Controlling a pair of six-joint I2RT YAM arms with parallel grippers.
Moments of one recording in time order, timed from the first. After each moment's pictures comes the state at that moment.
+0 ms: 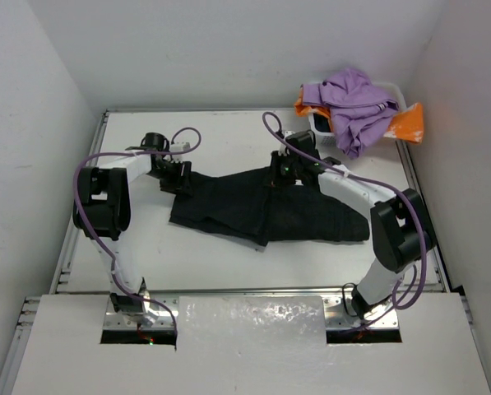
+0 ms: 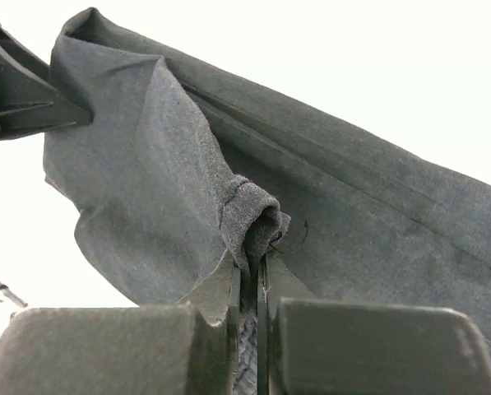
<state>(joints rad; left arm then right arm) -0.03 1.93 1.27 -0.58 0.45 0.11 0.45 1.70 1.12 -0.18 -0.24 0.44</state>
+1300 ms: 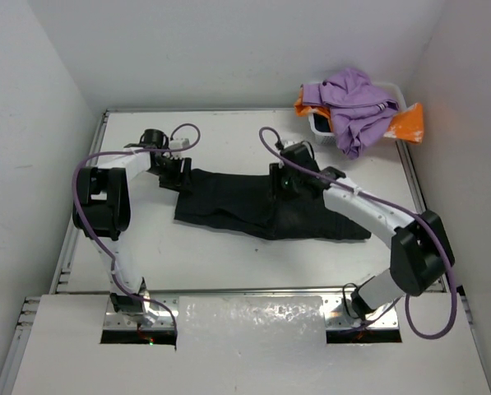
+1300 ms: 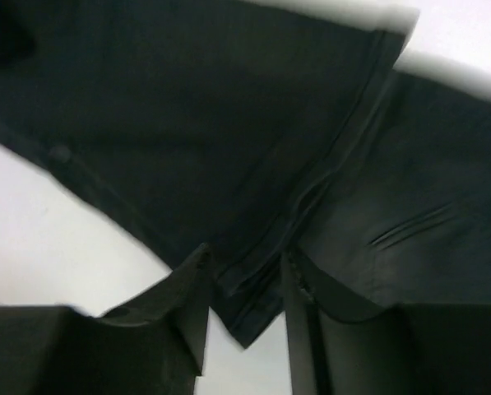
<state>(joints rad) -0.02 1.93 1.30 -0.59 0.44 0.11 0.56 1.53 1.10 -0.40 0.02 0.39</state>
